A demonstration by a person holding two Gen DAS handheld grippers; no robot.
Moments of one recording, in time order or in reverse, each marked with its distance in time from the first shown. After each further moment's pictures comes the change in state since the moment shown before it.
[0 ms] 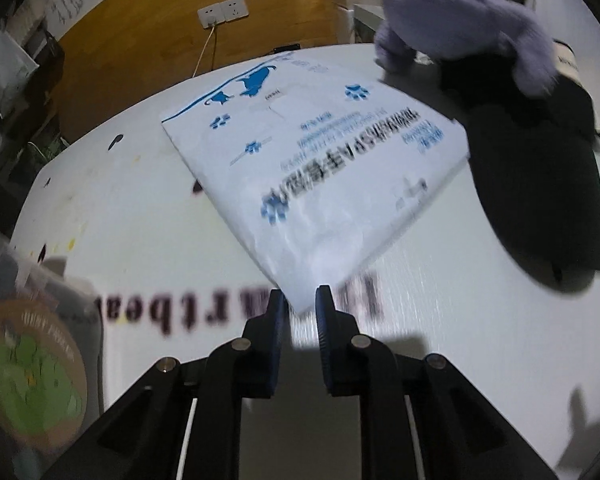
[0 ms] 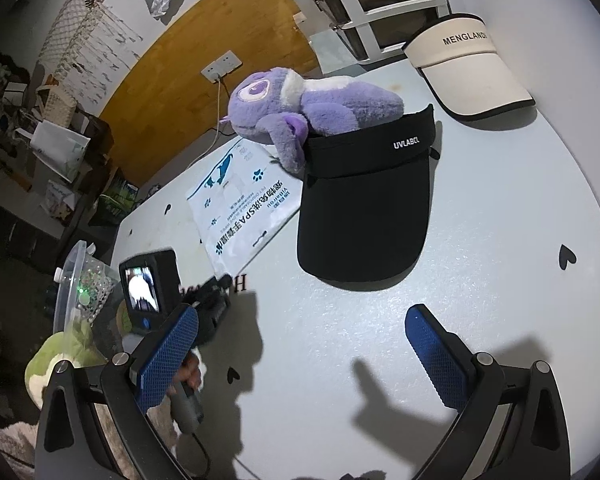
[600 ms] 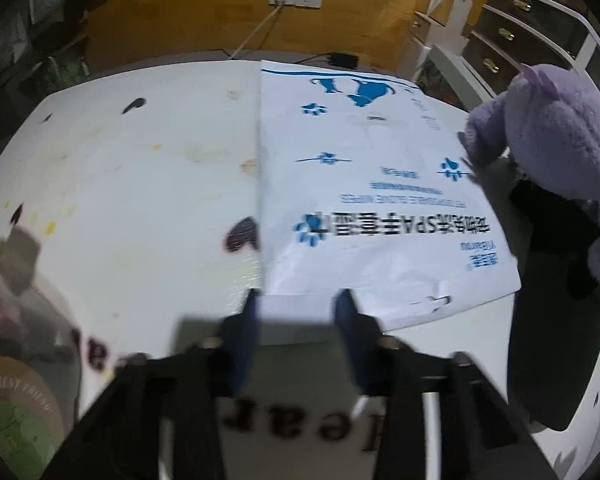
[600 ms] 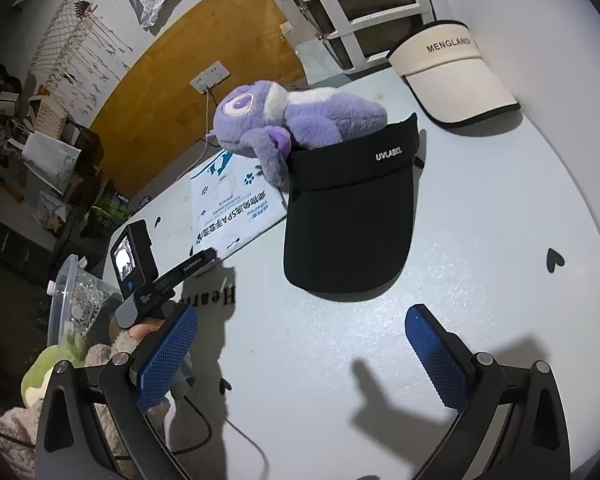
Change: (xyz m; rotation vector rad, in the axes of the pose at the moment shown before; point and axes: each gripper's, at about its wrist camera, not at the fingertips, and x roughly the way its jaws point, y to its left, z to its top) left arm 0.039 0.059 0.058 -0.336 0.026 -0.089; right arm -0.002 -0.011 0.005 0.033 -0.025 -0.029
